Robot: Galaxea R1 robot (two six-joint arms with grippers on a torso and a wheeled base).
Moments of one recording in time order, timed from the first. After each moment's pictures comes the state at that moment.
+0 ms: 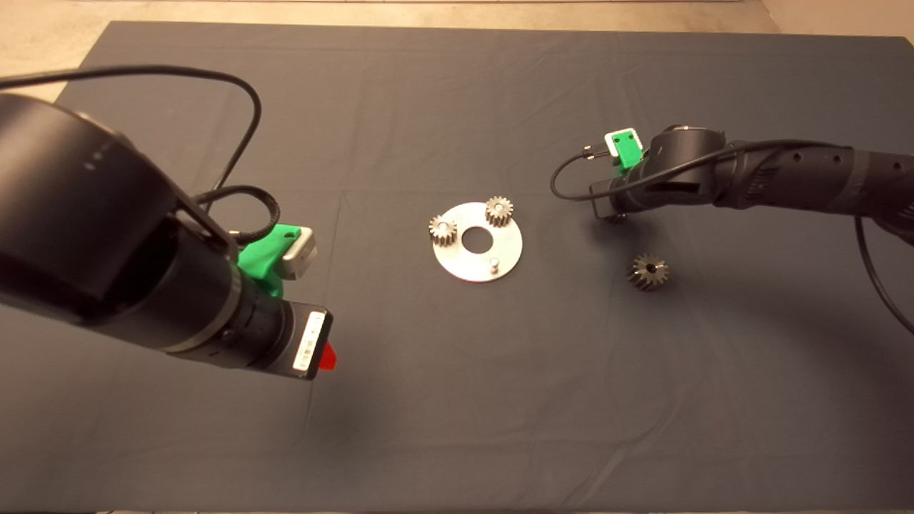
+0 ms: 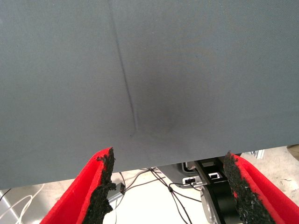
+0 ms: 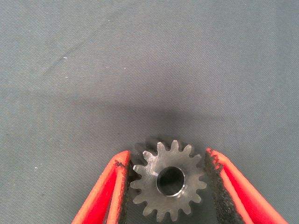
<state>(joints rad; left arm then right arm) -0.62 2.34 -0.48 0.15 1.53 -1.71 0.26 2.52 -1.27 -0.92 -1.52 1.23</state>
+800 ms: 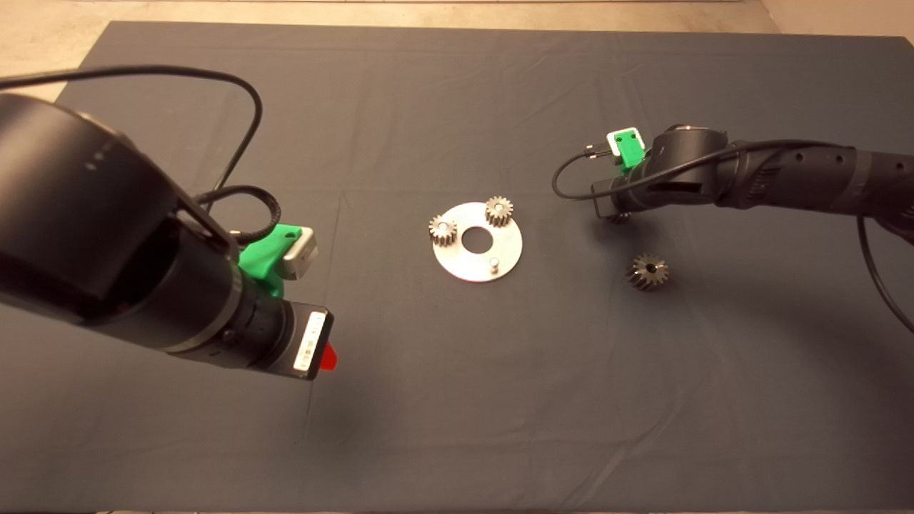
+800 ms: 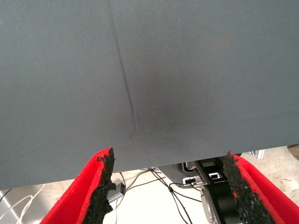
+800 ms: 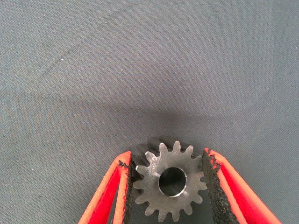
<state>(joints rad) -0.62 2.34 -0.48 0.15 1.53 -1.71 0.26 2.52 -1.27 -0.93 -1.52 1.23</state>
